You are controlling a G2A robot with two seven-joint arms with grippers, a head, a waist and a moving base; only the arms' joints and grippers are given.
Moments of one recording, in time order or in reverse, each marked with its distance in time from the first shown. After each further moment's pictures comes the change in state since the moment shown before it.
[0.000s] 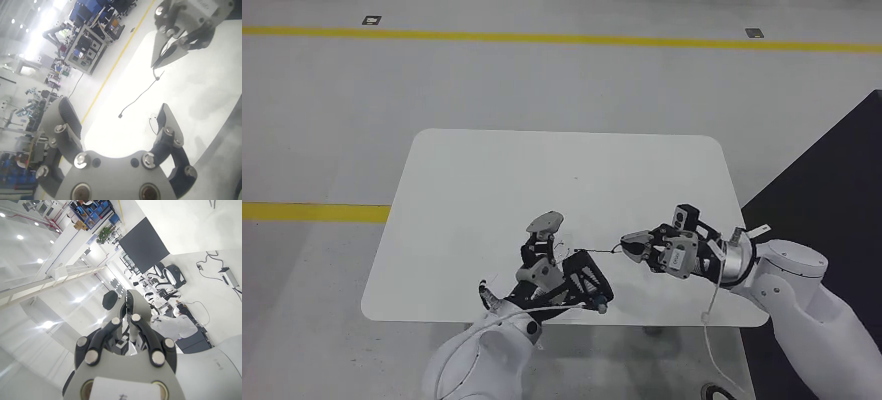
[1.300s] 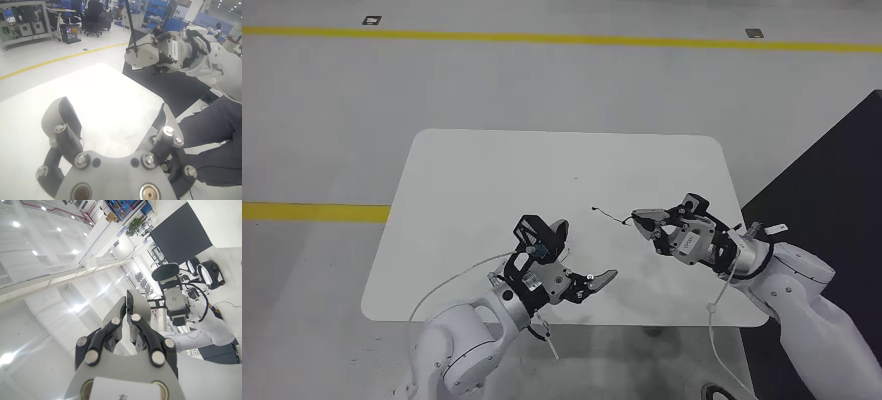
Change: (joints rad) left arm -0.037 -0.012 -0.150 0.206 -0.987 0.073 0.004; right arm -0.026 -0.030 0.025 -0.009 0.191 -0.131 -0.065
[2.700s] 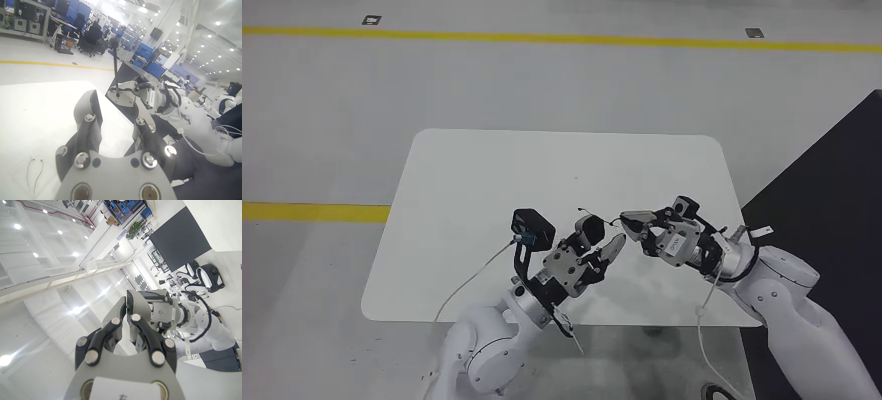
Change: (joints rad) left arm -0.030 0.000 0.119 0.079 -0.236 0.186 0.245; right arm 0.008 -0.035 -0.046 -0.015 -0.029 -0.024 -0.065
